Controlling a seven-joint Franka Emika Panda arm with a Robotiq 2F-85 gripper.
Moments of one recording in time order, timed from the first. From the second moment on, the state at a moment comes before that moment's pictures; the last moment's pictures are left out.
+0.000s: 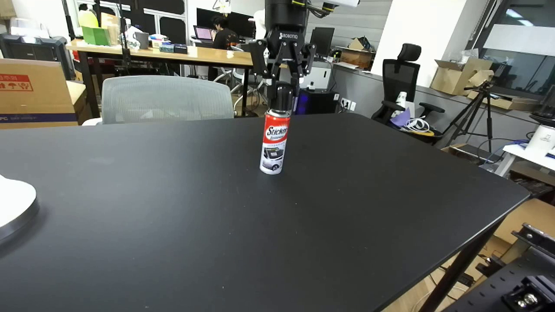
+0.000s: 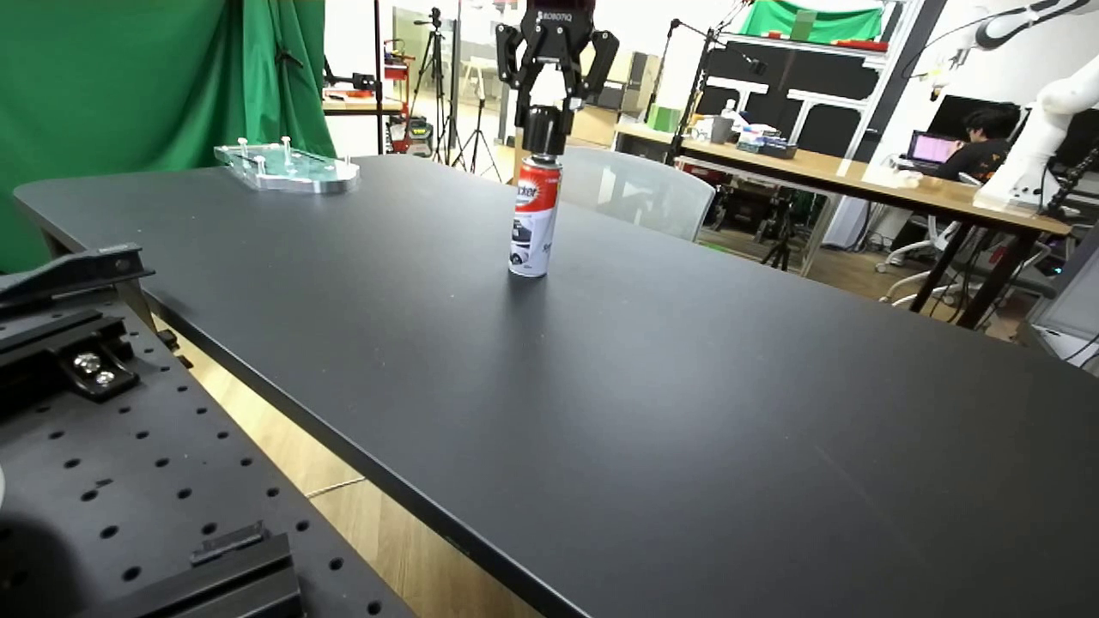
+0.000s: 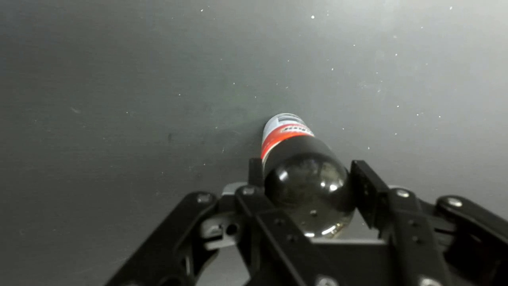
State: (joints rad) arm 0.10 0.23 0.05 -2.10 -0.08 2.23 0.03
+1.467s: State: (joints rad) arm 0.10 0.22 0.06 -2.17 -0.02 2.32 0.05
